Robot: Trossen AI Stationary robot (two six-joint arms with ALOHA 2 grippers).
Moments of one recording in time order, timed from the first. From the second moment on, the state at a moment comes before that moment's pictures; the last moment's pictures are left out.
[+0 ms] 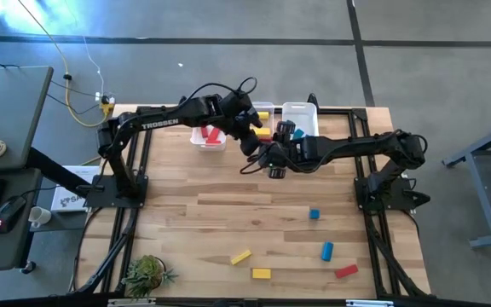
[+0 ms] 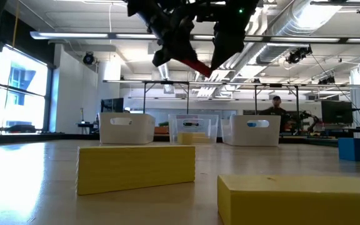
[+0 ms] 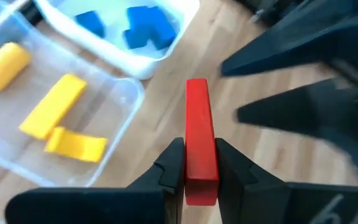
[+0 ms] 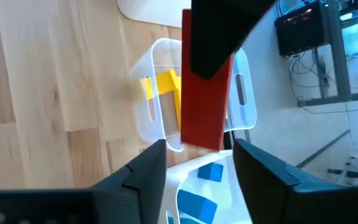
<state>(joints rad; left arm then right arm) 0.46 1.80 1.62 -0.68 0.20 -0.26 0.00 1.67 1.44 -0.85 0.67 -0.13</state>
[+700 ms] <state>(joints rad) 0.55 1.80 1.62 -1.17 -0.37 -0.18 0.00 1.67 1.44 -0.90 0.50 0.03</state>
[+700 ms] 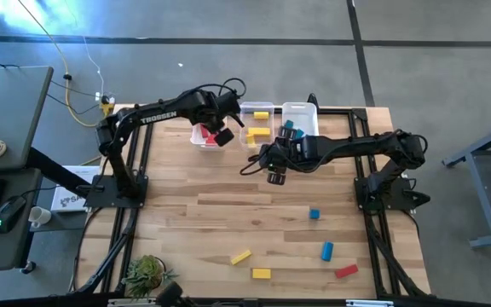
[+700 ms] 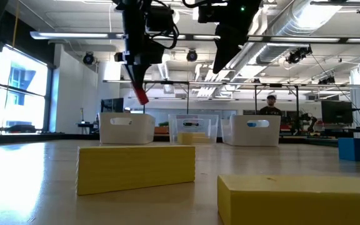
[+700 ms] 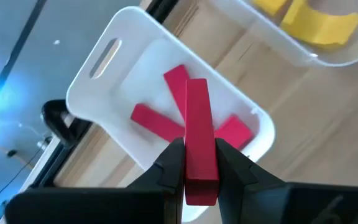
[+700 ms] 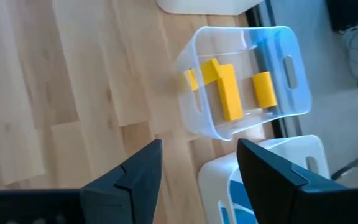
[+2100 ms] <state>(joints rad) 0.68 1.89 1.61 -1.21 -0.19 -0.16 0.28 1.67 1.44 -0.89 0.19 0.34</state>
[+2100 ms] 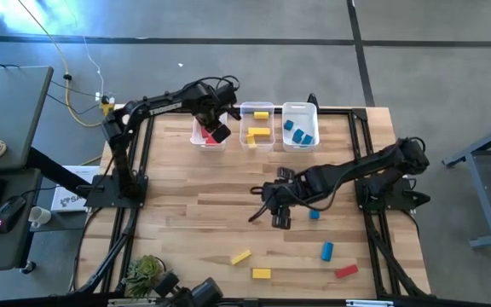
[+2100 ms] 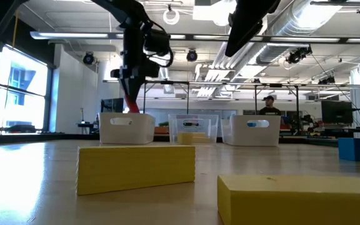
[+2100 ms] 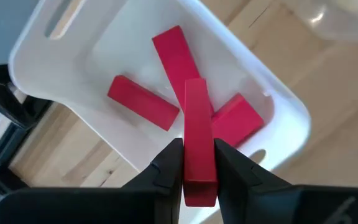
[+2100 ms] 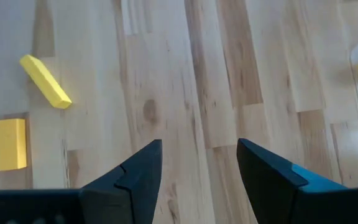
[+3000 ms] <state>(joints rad) 0.67 1.98 1.61 -1.33 -0.27 -0.21 0.37 1.67 1.44 -0.76 0.16 0.34</state>
